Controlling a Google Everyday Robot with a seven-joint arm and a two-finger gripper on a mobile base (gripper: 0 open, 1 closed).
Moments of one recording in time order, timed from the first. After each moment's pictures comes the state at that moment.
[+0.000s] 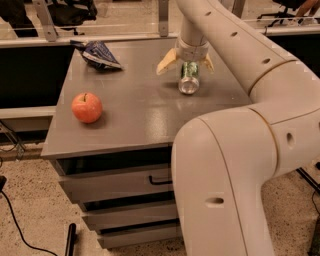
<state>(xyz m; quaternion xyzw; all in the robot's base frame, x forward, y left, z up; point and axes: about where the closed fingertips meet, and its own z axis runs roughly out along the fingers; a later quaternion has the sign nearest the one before) 0.787 -0.105 0.853 -0.04 0.98 0.02 0.18</state>
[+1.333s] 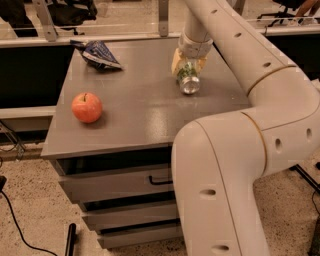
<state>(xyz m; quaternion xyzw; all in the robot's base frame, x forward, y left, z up) 0.794 -0.111 0.856 -0.08 0.98 0.04 0.17</state>
